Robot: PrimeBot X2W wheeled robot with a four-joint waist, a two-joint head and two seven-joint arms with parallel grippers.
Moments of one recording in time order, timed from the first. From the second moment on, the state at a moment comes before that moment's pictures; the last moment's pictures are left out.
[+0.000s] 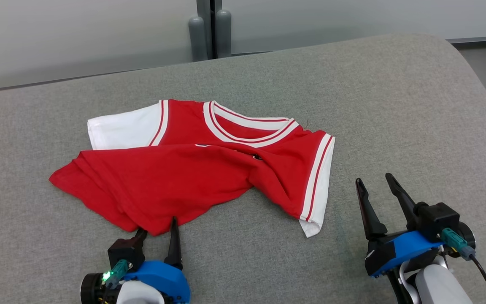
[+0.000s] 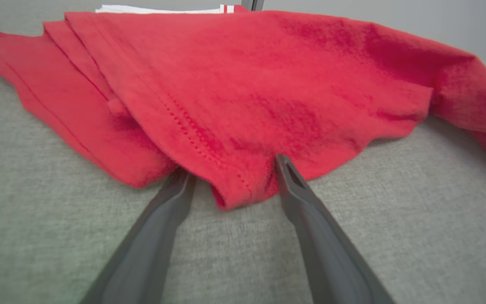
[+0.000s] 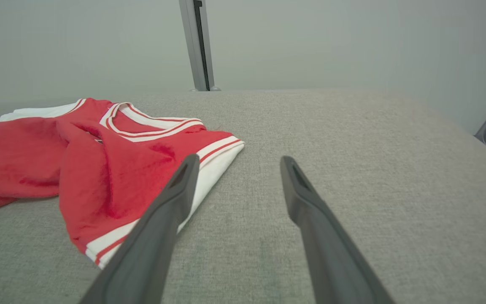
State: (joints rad) left arm -0.20 0.05 -0.27 0.63 -0.33 0.04 -0.27; right arm -0.24 -0.07 0.07 0.41 0.12 0.13 -0.26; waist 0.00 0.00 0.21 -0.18
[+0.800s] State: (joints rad) left arm -0.15 0.05 -0.35 0.29 -0.23 -0.01 -0.26; right arm -0.17 -0.06 0.04 0.43 0.13 0.13 -0.26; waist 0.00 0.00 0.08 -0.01
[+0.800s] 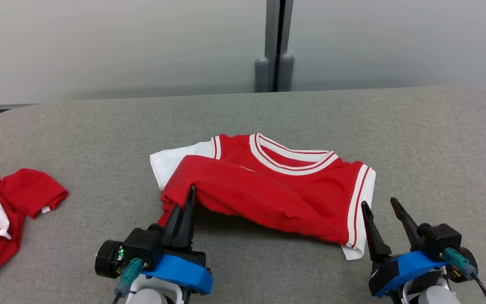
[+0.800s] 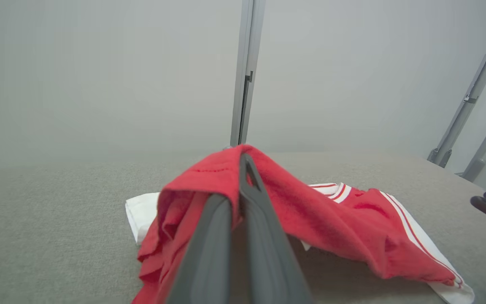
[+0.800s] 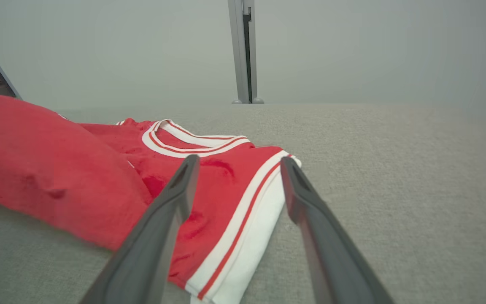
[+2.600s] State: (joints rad) left arm -0.17 0.05 -0.16 0.37 -0.26 0.09 -0.26; right arm -0.28 -0.10 0.06 0.35 0.14 0.13 -0.26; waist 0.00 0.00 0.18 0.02
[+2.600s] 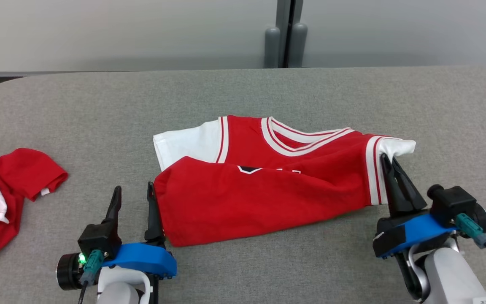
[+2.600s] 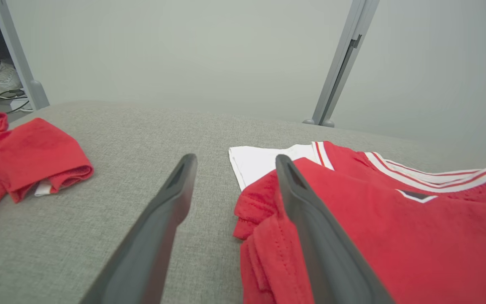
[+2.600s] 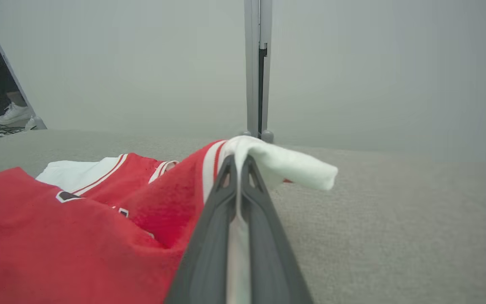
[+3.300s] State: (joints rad) left arm -0.15 0.05 -0.24 0.38 -0.30 0.11 -0.26; right arm -0.44 -0.08 0.41 0.50 0.22 0.13 -0.26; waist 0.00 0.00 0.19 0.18
